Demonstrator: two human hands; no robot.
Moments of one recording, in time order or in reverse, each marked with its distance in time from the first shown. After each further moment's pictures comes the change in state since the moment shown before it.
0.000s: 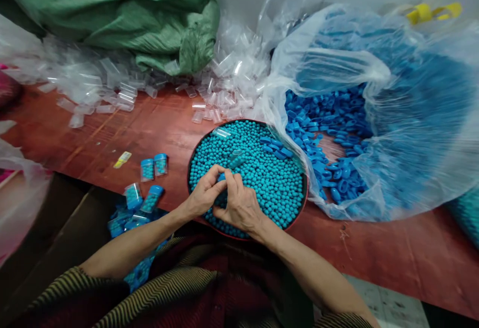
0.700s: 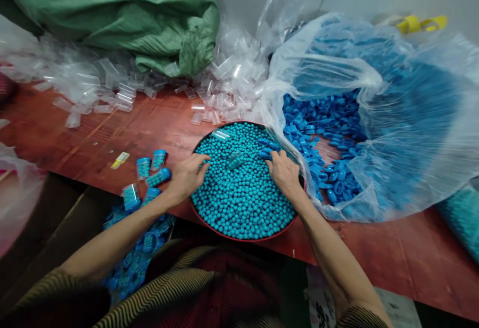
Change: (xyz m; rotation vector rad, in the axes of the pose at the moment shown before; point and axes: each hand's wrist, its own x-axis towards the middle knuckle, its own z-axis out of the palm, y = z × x) left_hand 0.017 -0.017 -0.050 0.991 0.212 0.083; right_hand 0.031 0.121 -0.038 -0.451 -0.244 0.473
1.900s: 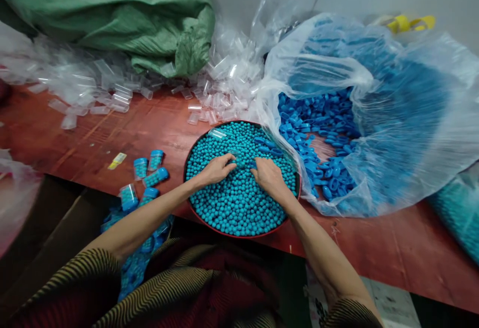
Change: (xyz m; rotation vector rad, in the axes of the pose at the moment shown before) left_hand 0.047 0.034 0.045 -0.415 -0.346 0.022; right_hand -0.013 -0.019 0.008 0.047 -0.081 -0.196
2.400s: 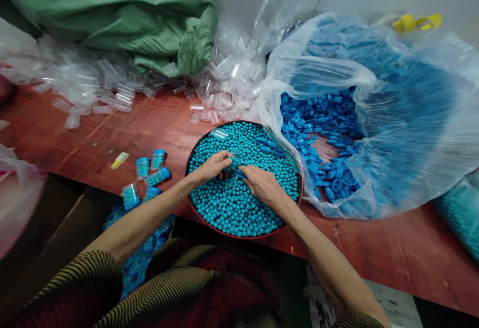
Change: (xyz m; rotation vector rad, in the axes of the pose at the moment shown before) left_hand -0.004 -0.006 -0.007 -0.531 -0.095 -0.143; right_hand -0.017 -0.019 -0.010 0.226 0.055 -0.341
